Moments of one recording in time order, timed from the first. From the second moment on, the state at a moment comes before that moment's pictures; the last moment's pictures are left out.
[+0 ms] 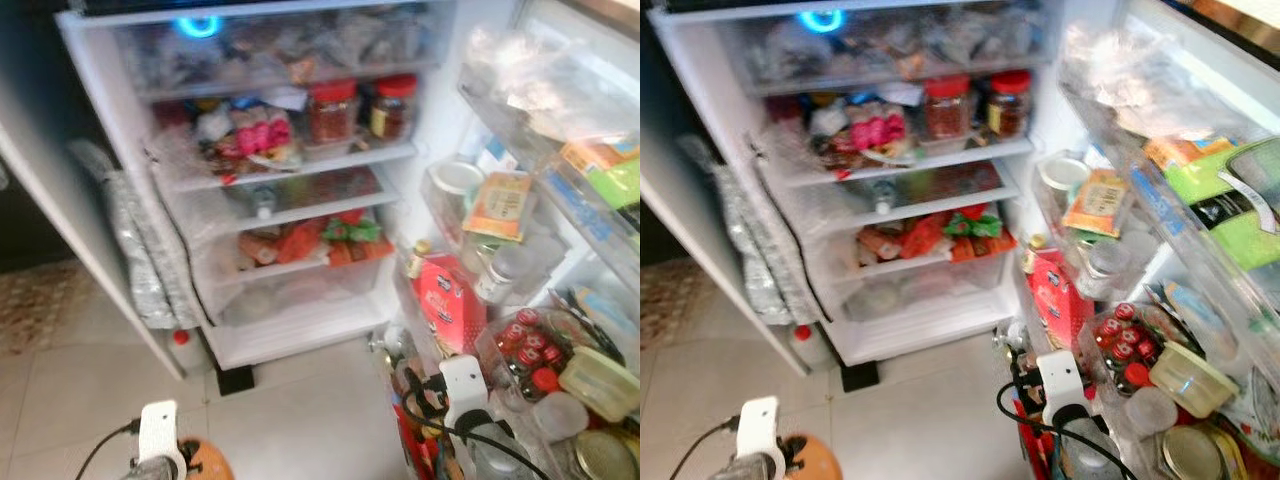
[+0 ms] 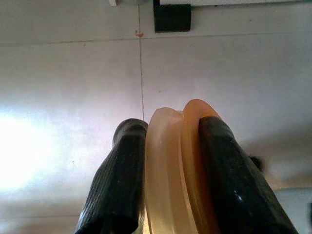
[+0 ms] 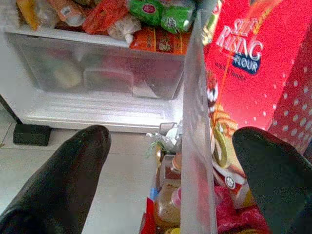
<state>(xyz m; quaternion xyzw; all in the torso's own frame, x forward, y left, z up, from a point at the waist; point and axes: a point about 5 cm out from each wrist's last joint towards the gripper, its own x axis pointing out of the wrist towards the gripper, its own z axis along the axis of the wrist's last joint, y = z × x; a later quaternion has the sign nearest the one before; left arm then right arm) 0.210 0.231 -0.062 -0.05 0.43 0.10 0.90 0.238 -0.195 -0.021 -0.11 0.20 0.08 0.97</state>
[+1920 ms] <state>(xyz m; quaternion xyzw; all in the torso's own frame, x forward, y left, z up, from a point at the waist) 0.264 0.160 0.085 -0.46 0.01 -0.16 0.87 0.146 -0.181 -0.098 -0.09 0.47 0.06 0.87</state>
